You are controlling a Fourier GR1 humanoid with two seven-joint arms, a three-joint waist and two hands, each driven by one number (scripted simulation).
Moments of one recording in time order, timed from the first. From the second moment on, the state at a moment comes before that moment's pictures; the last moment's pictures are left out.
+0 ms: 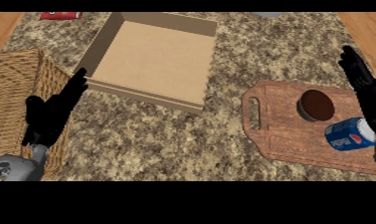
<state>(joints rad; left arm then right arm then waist) -0.14 0.61 -0.33 -1.42 0.38 0.21 0.07 -0.15 -0.56 0.02 -1.42 -0.14 -0.05 -0.07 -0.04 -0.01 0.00</state>
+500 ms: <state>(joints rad) -0.22 0.54 -0.39 -1.53 0.30 0.19 0.03 -0.06 -0.64 0.02 -1.43 -0.02 0.00 -0.19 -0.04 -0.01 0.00</state>
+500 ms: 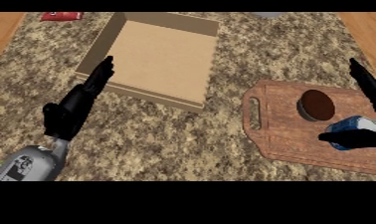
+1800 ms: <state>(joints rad) -0.24 0.39 -0.41 -1.52 0.18 0.15 0.03 0.29 -1.00 -0.08 -1.99 0.24 0.23 0.05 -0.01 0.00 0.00</state>
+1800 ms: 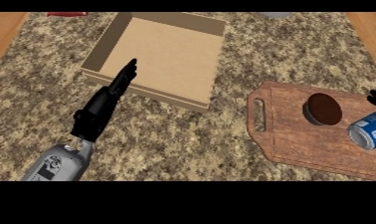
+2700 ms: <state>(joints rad) -0.23 0.29 -0.30 -1.52 0.07 0.04 0.07 0.01 -0.70 0.06 -1.72 0.52 0.35 0.13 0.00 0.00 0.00</state>
